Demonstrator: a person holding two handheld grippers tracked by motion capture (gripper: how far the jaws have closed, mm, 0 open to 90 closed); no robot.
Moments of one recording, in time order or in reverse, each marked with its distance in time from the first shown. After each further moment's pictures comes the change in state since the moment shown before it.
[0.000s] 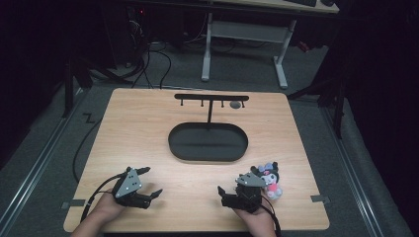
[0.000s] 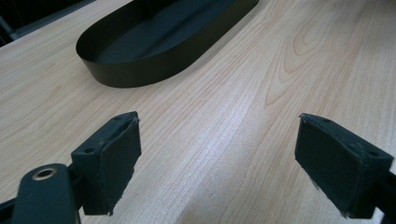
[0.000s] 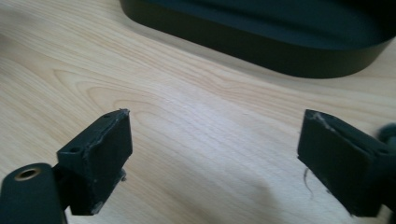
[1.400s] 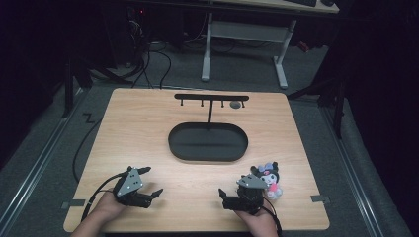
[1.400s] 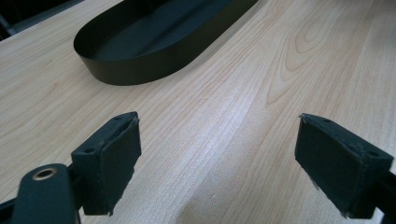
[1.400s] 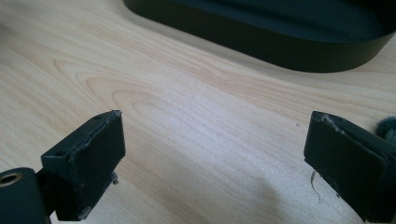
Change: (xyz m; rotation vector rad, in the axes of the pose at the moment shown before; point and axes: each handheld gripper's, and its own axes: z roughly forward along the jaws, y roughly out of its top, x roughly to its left) left arm 0.001 0.001 0.002 0.012 -0.002 -0.004; right arm -0.001 -0.004 -0.001 0.024 0.016 -0.016
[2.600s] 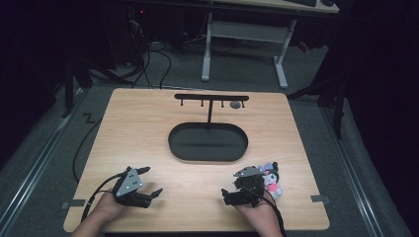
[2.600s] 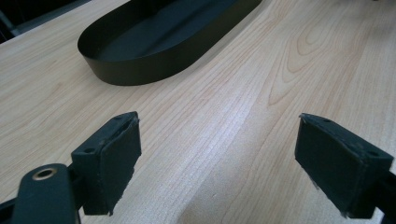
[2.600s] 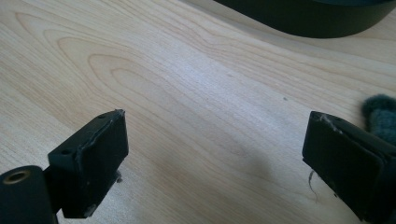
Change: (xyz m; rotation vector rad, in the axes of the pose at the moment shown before) left arm 0.000 -0.001 -0.001 -0.009 0.010 -0.007; right arm -0.008 0.025 0.003 0.254 -0.021 -0.017
